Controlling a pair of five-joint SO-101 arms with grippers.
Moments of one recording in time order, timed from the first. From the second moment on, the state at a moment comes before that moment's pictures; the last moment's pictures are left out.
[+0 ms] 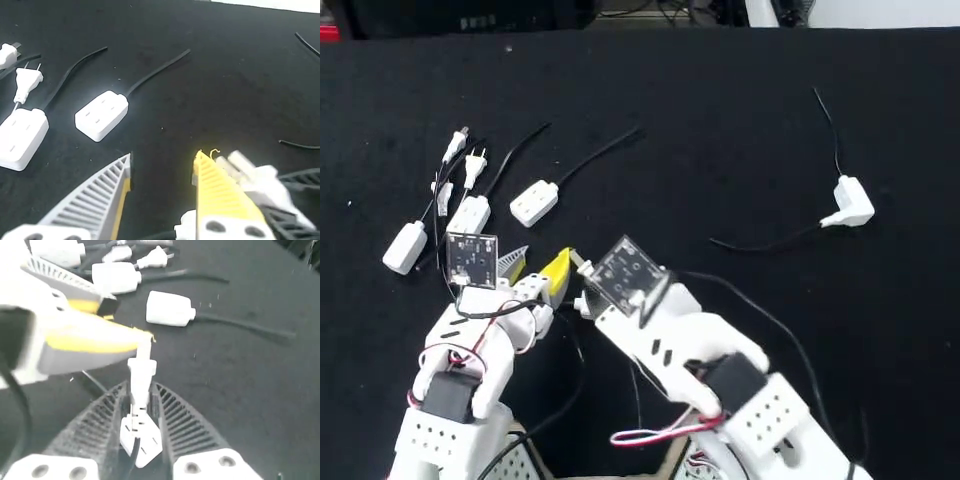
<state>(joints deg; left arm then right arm) 9.8 -101.1 90.9 43.1 9.5 -38.9 -76.1 78.3 40.2 11.2</state>
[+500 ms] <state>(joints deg) 5.4 -101.8 89.2 43.1 9.5 -40.4 -78.0 81.9 42.9 11.2</state>
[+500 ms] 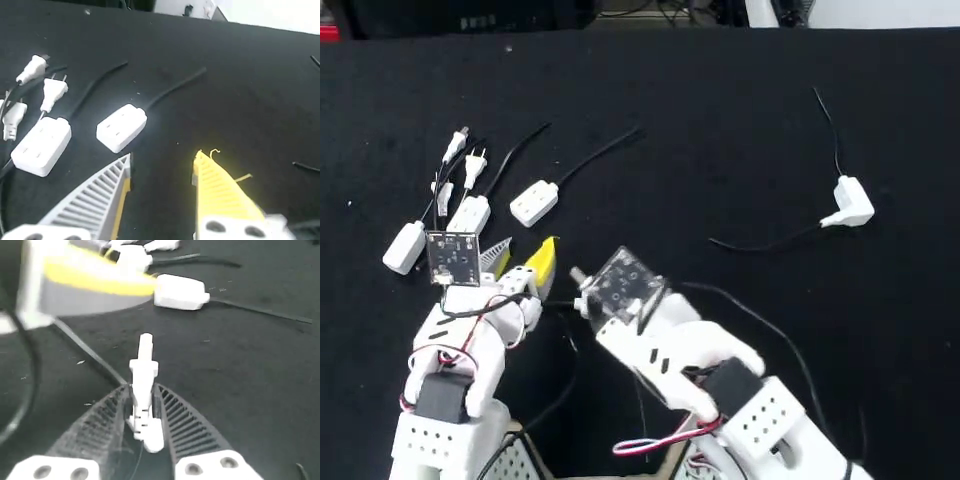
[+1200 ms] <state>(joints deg) 11.8 -102.5 90.7 43.1 6.1 -44.4 -70.5 76.8 40.2 11.2</state>
